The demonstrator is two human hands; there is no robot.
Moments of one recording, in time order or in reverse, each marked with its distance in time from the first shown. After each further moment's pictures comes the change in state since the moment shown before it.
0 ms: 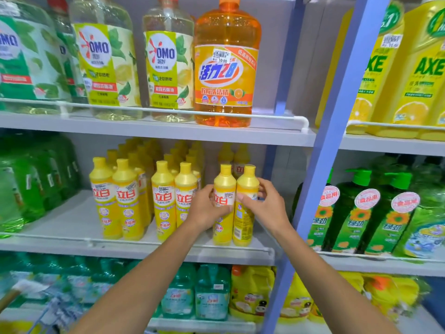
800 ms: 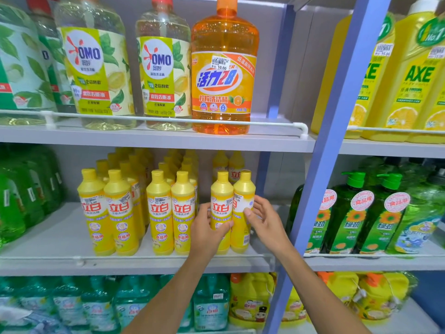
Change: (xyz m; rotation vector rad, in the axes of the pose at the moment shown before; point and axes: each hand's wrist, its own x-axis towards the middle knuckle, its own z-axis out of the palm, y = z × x) left_hand -0.020 -0.036 0.022 -0.079 0.142 0.076; right_hand -0.021 0.032 0.006 0.161 -0.095 0.032
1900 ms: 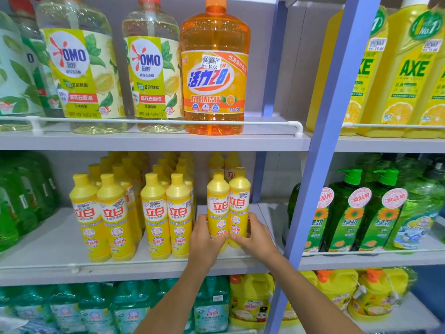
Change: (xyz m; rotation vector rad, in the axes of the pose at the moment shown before) left_hand -0.002 -0.031 0.012 0.254 -0.031 -0.030; right_hand 0.004 0.045 0.016 -0.390 -0.073 0.156
